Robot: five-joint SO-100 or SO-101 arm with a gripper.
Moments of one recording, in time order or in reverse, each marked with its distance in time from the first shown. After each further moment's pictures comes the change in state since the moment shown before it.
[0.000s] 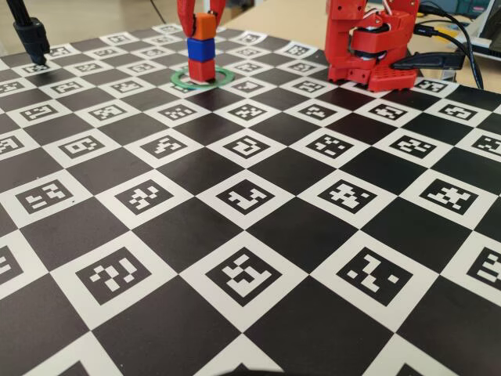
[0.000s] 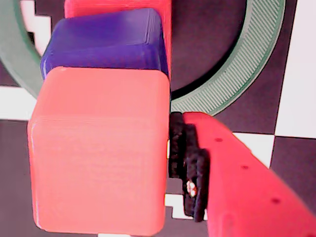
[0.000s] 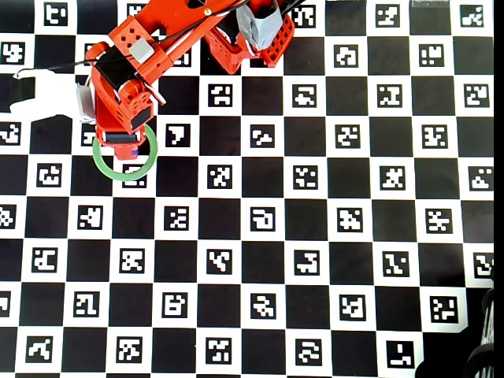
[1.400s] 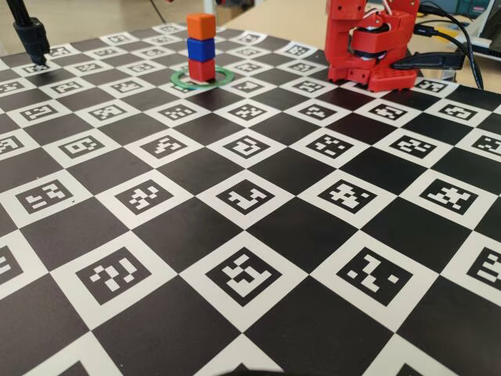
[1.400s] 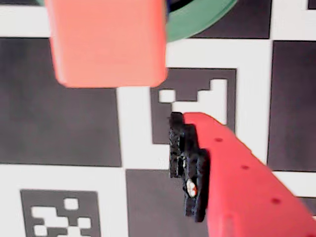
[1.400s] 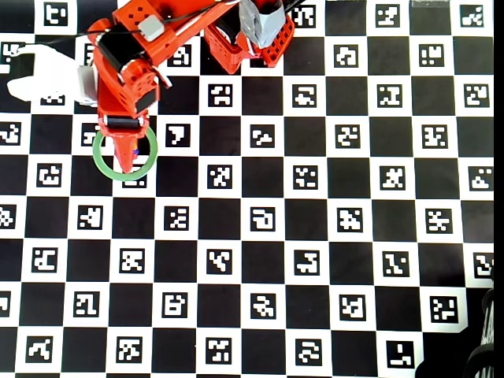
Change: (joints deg) arm -3.8 7.5 -8.3 14.6 7.2
